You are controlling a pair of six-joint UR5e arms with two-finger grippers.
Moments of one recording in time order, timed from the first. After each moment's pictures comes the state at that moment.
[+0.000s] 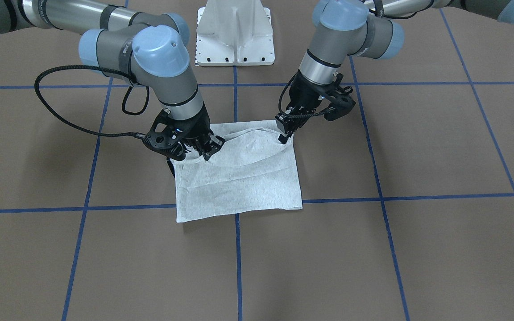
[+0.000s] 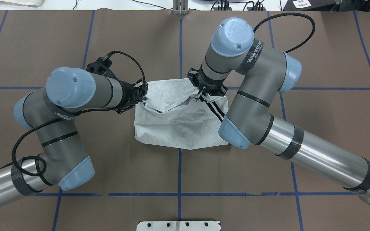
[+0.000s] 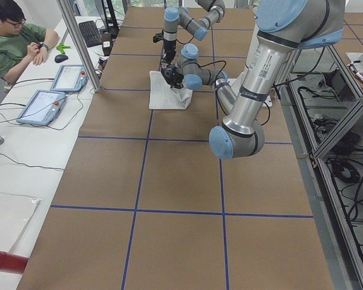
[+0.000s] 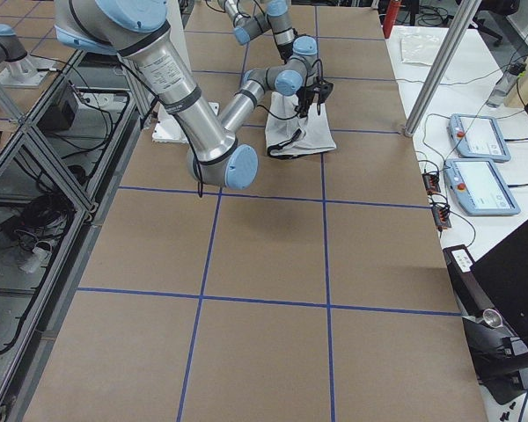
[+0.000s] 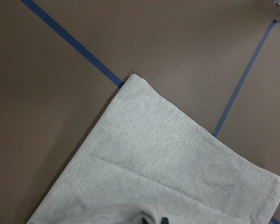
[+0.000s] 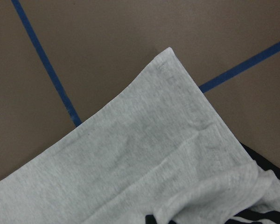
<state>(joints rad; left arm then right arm) -0.59 -2.09 -1.76 -1.99 -1.73 -1.93 0.66 -0.82 1.57 -1.50 1.97 1.65</state>
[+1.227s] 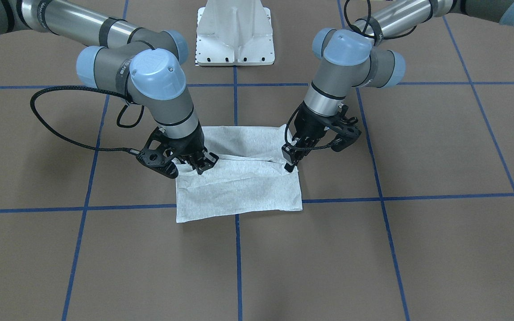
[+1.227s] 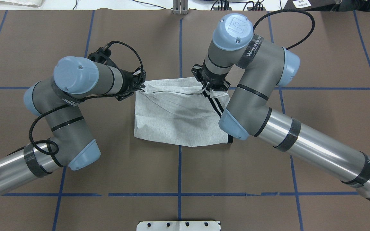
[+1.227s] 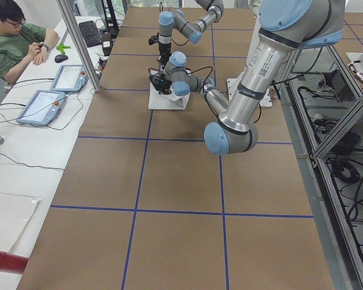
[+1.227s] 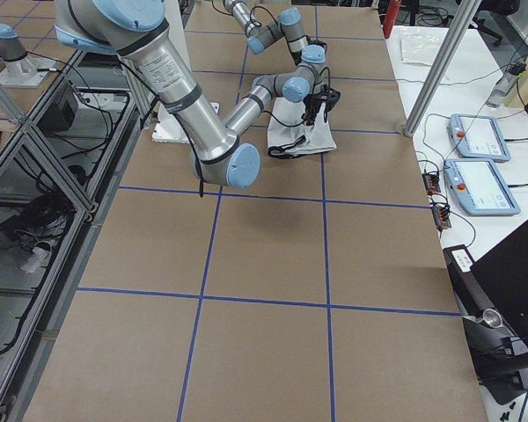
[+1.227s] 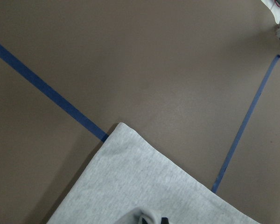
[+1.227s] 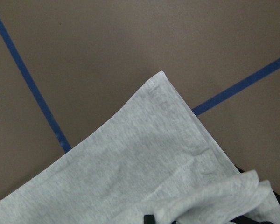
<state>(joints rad) -0.63 -2.13 -1.63 -2.09 -1.73 -1.92 0.69 -0.80 1.51 -1.49 1.97 1.65</state>
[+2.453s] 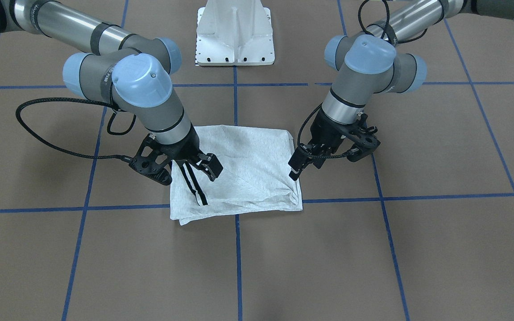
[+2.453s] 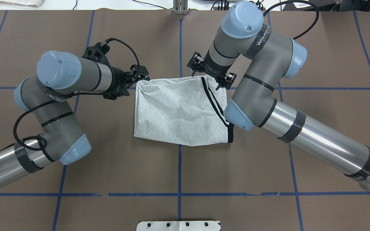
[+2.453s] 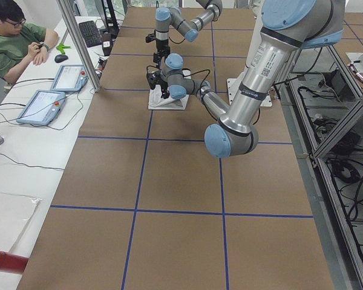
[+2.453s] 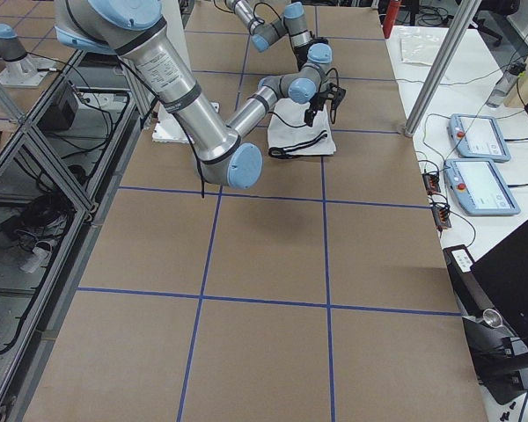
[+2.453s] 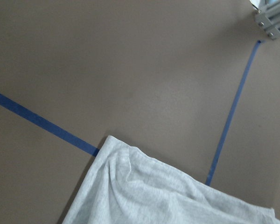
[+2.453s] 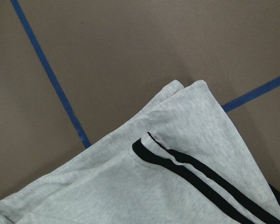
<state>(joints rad) -0.66 -2.07 -1.62 -2.27 -1.84 -1.69 0.73 -0.81 1.50 -1.42 2.06 1.59</state>
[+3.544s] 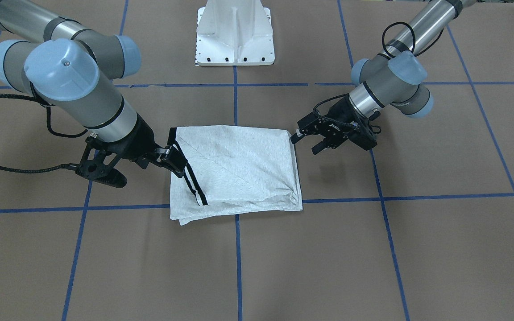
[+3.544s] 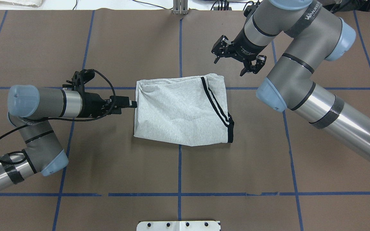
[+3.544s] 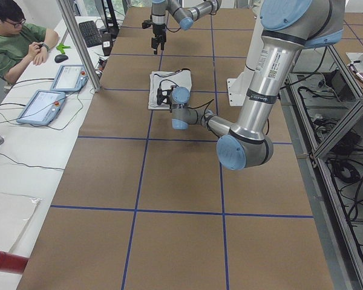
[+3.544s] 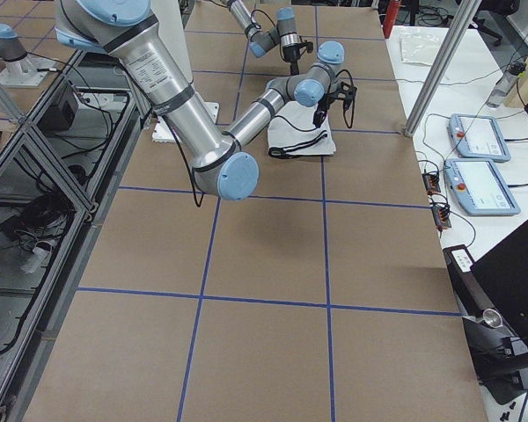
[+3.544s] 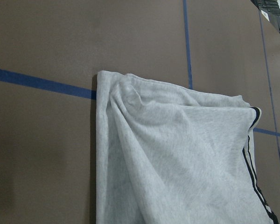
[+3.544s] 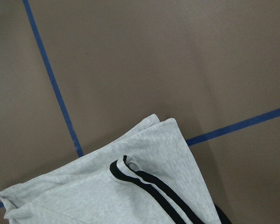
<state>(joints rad) -0.64 -1.94 -1.43 -2.91 -1.96 -1.55 0.86 -0.91 1.60 -1.43 2.20 1.41</state>
